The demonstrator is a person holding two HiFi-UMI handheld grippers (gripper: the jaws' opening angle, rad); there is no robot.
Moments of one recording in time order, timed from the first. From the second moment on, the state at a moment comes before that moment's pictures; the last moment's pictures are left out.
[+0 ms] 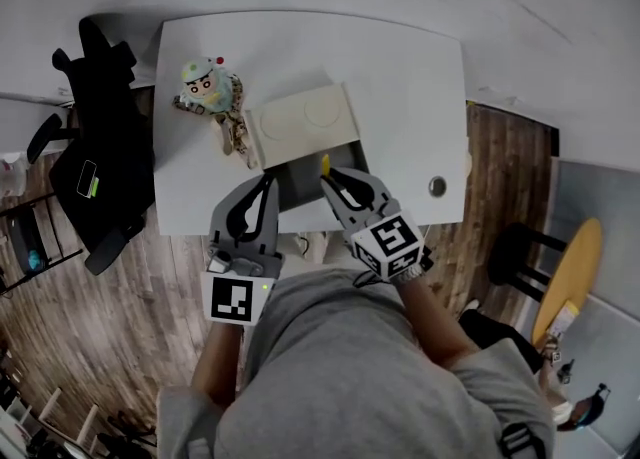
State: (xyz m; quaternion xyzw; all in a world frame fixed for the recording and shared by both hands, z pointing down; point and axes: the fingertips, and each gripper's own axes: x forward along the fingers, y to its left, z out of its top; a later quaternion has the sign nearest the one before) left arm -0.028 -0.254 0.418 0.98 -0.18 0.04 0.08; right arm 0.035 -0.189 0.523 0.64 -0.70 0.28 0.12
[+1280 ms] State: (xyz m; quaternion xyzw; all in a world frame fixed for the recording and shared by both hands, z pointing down) left arm -0.018 -0.267 0.430 0.99 -0.12 0.03 0.09; right arm 0.032 -0.162 0.676 0.60 -0.60 0.44 0.29
